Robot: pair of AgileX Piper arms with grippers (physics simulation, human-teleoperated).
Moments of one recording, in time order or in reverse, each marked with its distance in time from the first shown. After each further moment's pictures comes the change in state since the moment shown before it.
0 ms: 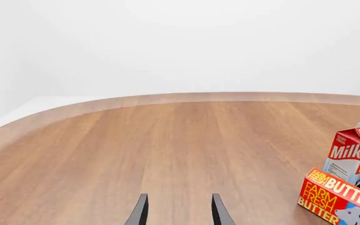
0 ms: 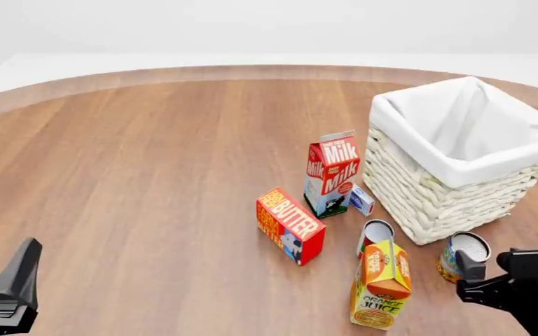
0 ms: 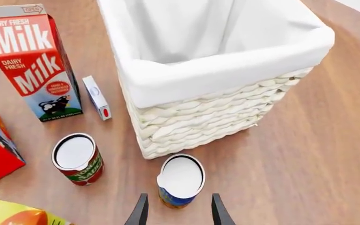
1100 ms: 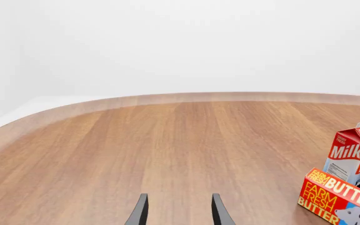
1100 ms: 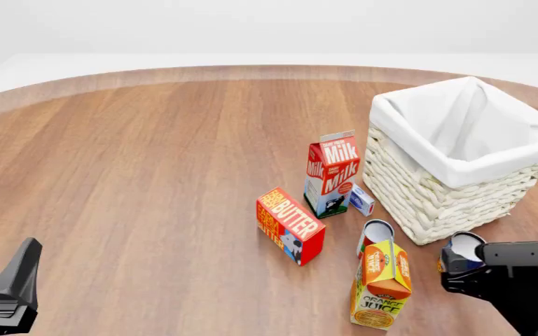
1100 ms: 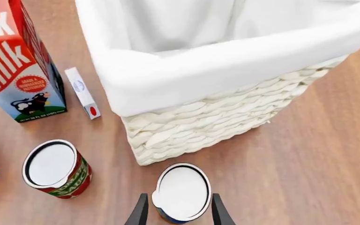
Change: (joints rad) left arm 0.000 0.000 0.000 0.000 0.000; right arm -0.010 0.455 -0.022 -0.369 0.009
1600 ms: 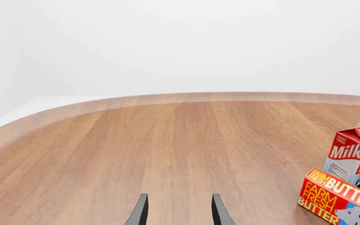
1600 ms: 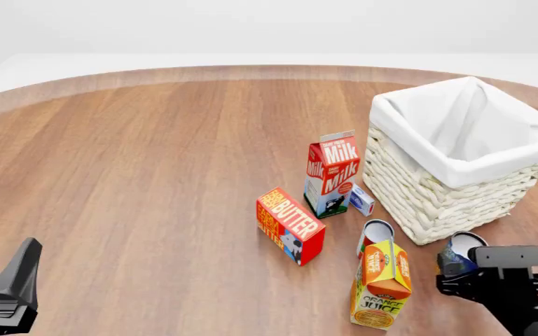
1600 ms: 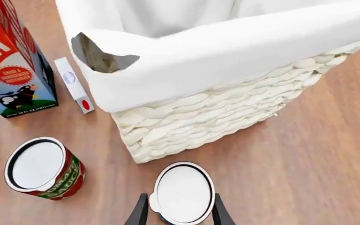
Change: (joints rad) left arm 0.000 0.000 0.000 0.000 0.000; right arm -0.006 0.176 -0.003 -0.136 0.007
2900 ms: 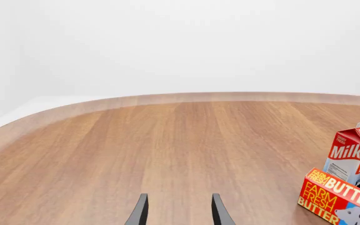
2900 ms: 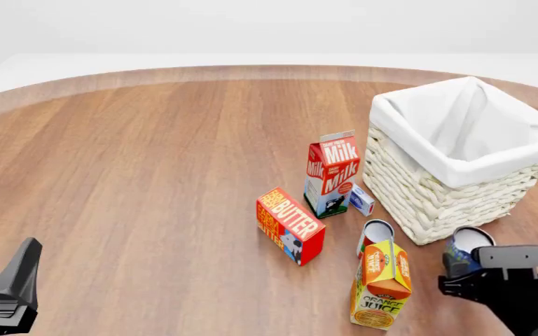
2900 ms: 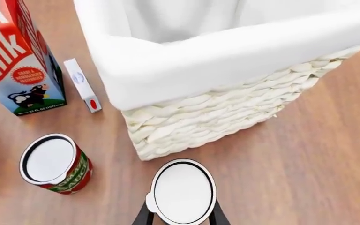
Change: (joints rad) left arm 0.000 0.000 0.000 0.000 0.000; right arm 0.014 -0.116 0.009 0.103 0.000
